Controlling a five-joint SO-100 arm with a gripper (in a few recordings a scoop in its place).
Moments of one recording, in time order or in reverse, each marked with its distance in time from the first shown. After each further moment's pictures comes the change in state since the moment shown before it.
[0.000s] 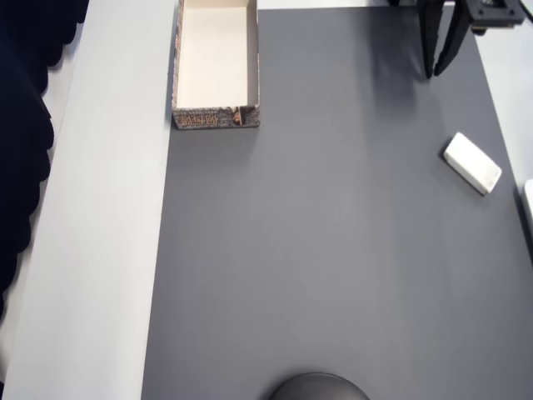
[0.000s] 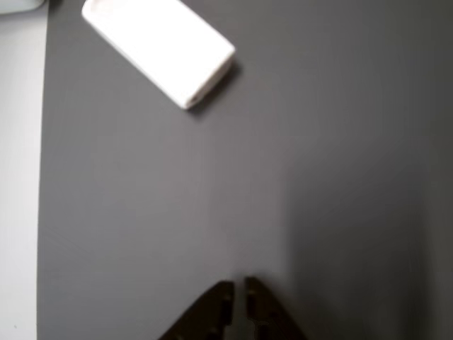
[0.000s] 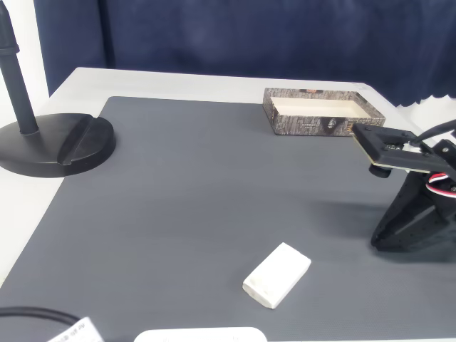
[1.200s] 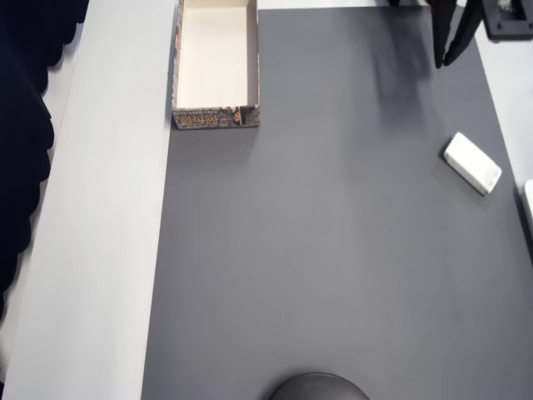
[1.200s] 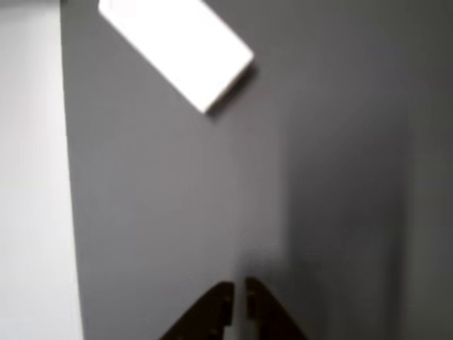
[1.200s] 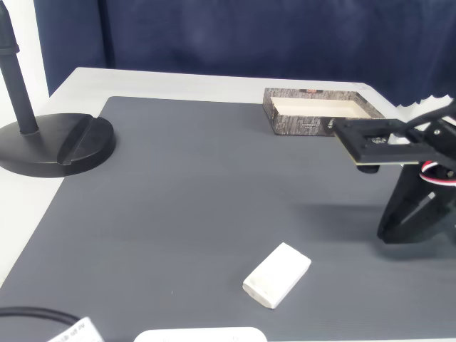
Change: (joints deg) arm -3.3 -39.3 -22.4 -6.3 -1.8
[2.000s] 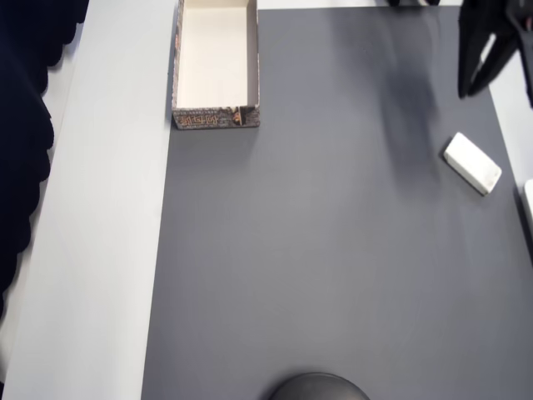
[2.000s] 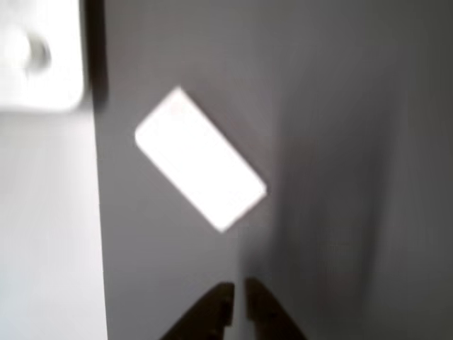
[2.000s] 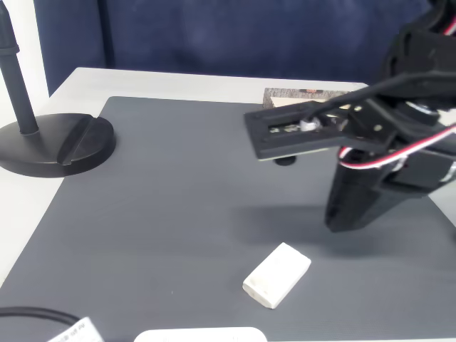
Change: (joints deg) arm -1.8 -44.6 -38.0 0.0 3.3
